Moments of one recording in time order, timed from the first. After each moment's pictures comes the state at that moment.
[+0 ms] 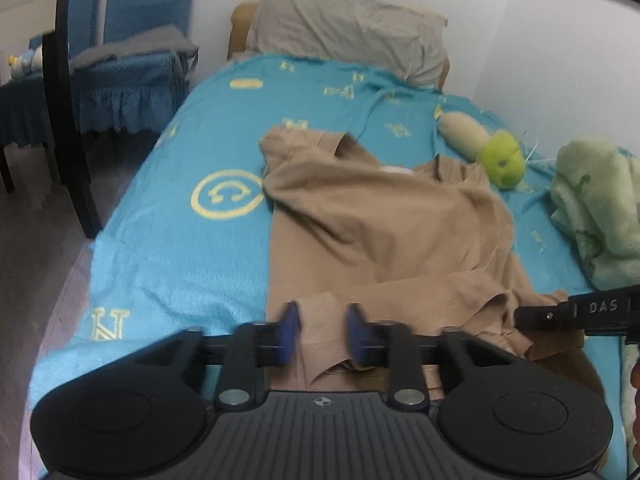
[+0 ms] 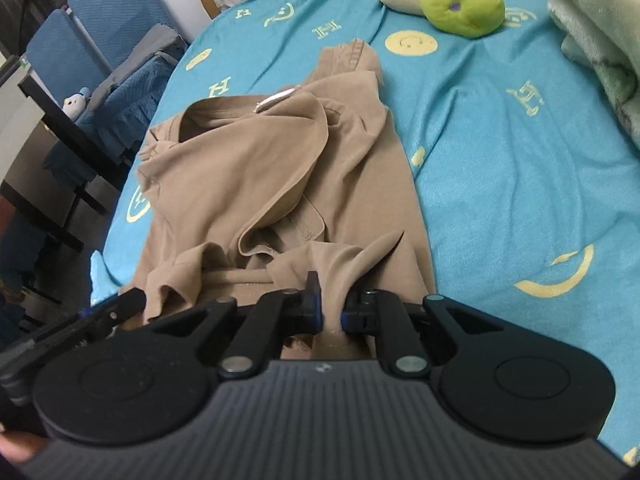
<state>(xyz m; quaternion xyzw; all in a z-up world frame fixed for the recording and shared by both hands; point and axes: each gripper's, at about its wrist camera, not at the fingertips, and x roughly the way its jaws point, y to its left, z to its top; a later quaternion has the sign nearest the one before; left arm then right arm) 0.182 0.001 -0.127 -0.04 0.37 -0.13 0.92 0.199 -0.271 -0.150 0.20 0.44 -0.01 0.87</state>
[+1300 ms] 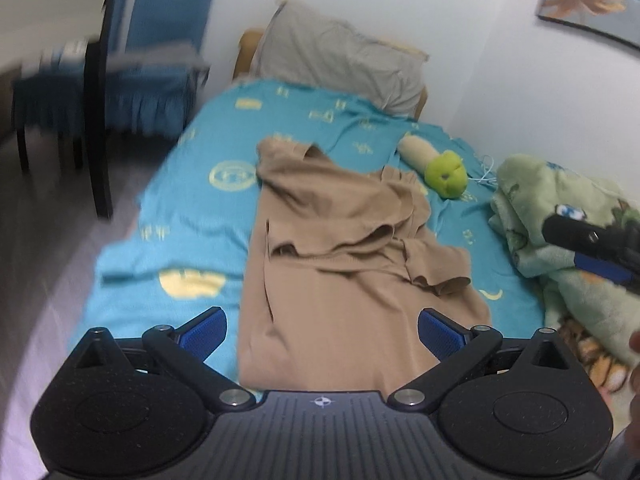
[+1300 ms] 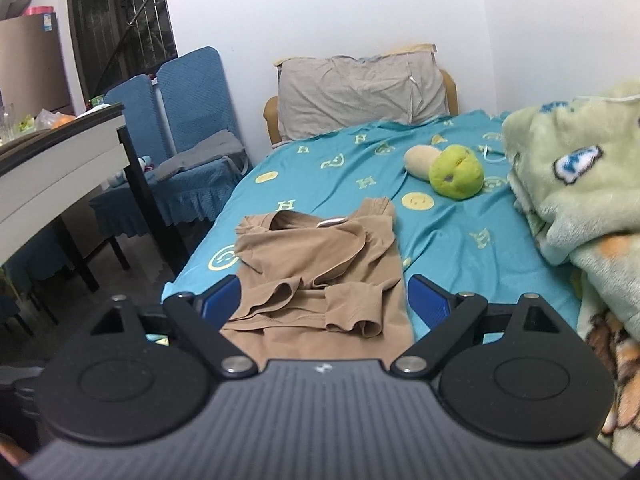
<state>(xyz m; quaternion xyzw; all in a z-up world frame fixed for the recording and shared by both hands) 0.032 0.026 -0.082 -0.12 0.38 -0.13 0.91 0.034 -0.229 -0.045 0.11 0.24 0.00 0.96</state>
